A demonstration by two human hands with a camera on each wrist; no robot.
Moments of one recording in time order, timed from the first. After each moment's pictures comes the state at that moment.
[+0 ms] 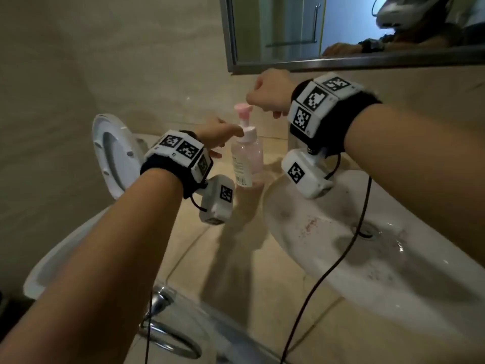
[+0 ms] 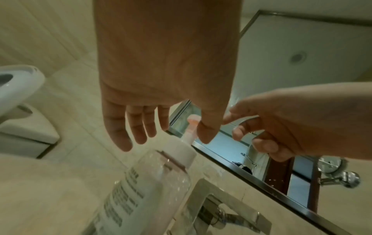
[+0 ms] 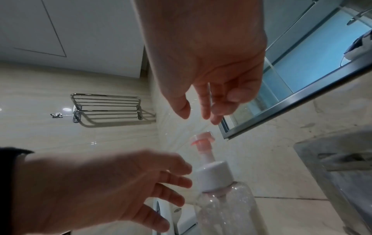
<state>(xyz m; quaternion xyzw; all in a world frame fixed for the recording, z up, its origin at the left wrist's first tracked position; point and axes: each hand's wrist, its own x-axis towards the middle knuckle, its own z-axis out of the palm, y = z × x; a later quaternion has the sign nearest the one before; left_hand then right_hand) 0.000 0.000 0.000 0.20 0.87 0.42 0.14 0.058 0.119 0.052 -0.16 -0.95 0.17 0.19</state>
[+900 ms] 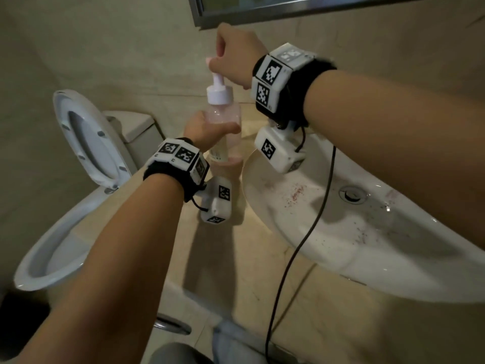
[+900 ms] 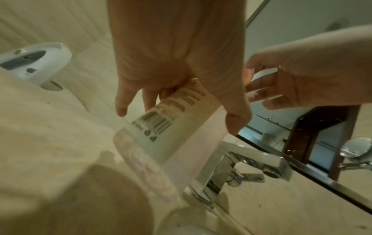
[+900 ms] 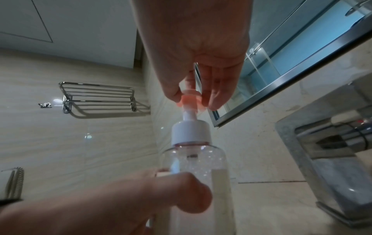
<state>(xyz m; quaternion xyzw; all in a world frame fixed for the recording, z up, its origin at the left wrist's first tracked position) 0.006 0.024 -0.061 0.19 0.86 0.47 0.09 0.042 0.131 0.017 -0.10 -0.92 0.24 0.29</state>
